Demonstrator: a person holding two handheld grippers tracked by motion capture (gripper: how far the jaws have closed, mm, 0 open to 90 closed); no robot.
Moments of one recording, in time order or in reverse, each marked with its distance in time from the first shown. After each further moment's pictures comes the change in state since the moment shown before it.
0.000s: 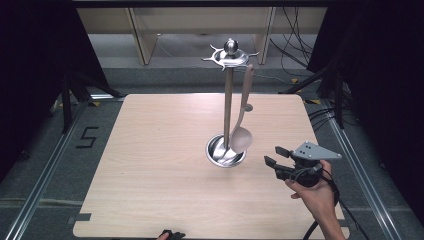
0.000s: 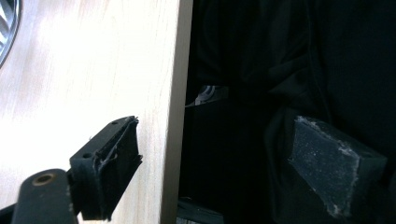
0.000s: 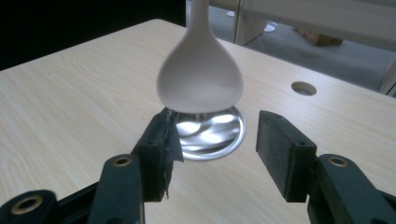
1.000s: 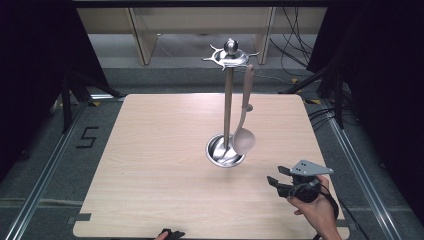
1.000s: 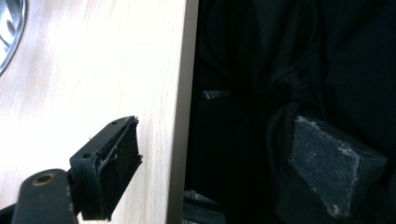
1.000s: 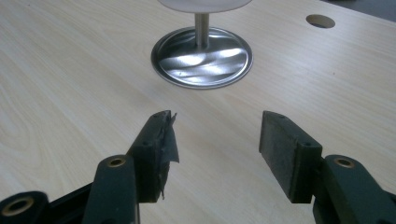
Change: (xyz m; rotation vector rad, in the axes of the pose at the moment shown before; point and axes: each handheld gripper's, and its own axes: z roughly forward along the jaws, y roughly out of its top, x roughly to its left) left arm 0.003 0.000 -0.002 -0.004 0.009 -0.005; right arm -0.001 -0.055 0.005 0.170 0.008 0.015
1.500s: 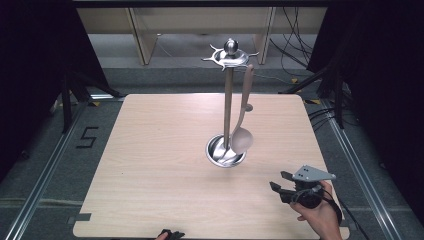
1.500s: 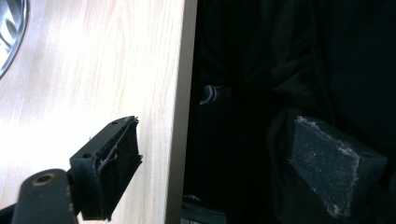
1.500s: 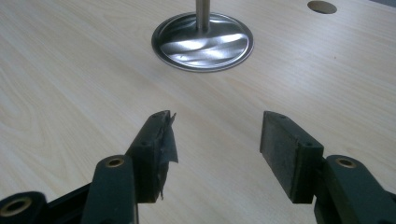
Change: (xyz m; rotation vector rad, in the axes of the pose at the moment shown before) left arm -0.003 0.000 -0.001 -0.008 0.017 0.009; right arm 0.000 -0.013 -0.006 0.027 0.003 -0.011
